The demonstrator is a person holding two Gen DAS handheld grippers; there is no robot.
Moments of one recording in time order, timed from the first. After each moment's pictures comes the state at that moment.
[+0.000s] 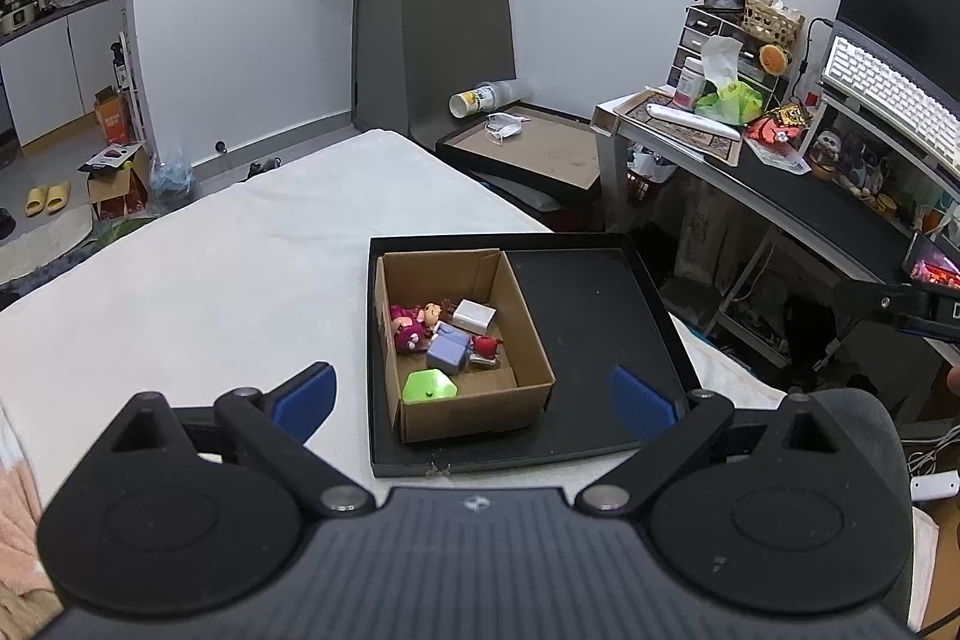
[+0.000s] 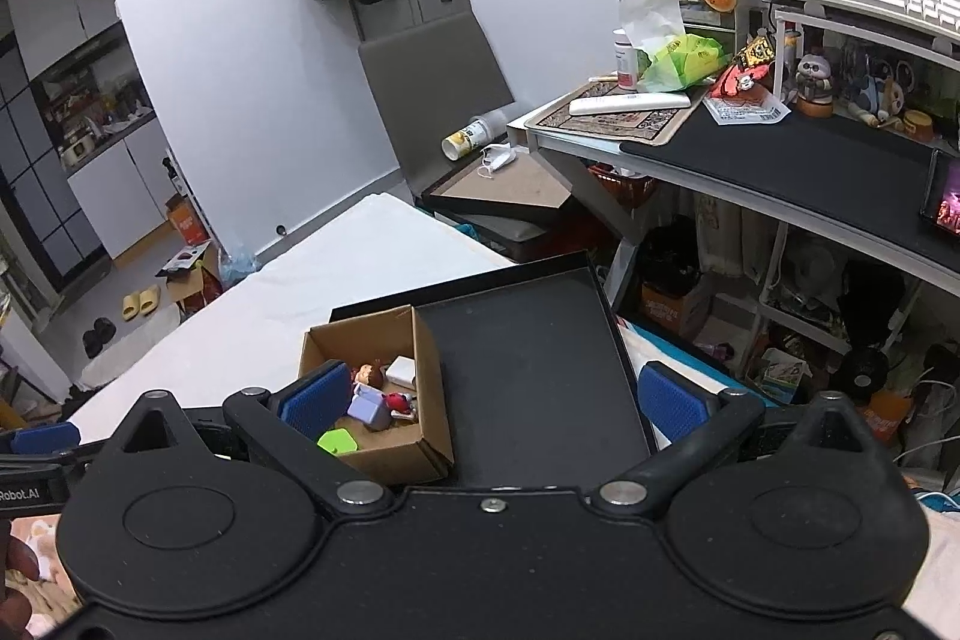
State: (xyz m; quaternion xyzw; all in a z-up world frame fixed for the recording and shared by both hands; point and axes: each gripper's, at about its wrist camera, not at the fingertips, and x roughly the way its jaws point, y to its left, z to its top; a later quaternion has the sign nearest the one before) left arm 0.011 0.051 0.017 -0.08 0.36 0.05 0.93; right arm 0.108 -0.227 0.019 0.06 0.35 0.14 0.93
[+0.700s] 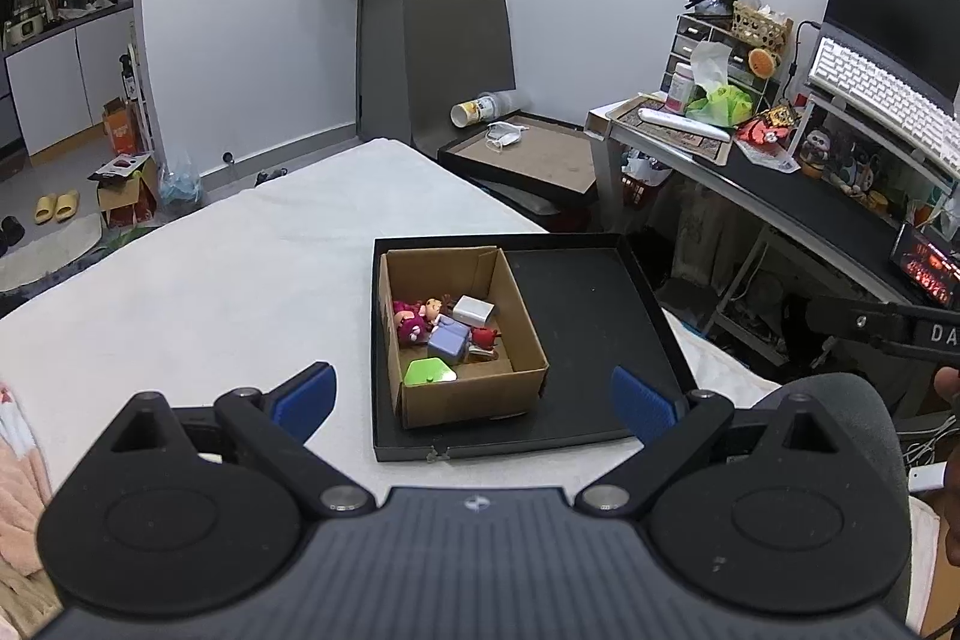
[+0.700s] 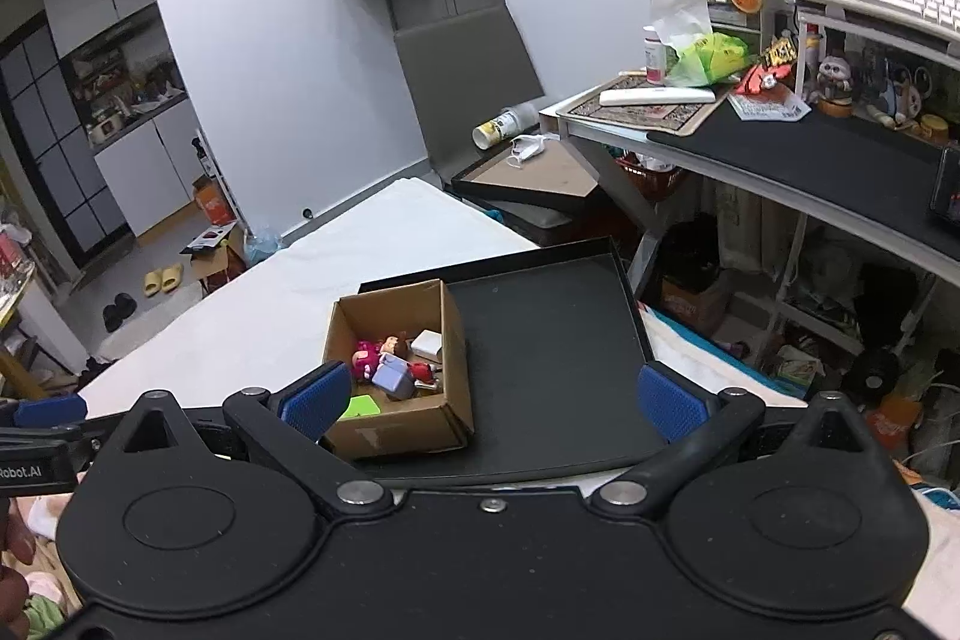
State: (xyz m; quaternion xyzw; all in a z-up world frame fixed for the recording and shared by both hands) left arm -0.022 0.040 0.023 -0.07 0.34 0.05 0.93; right arm 0.076 -0.221 0.019 0.04 0.34 0.17 0.92
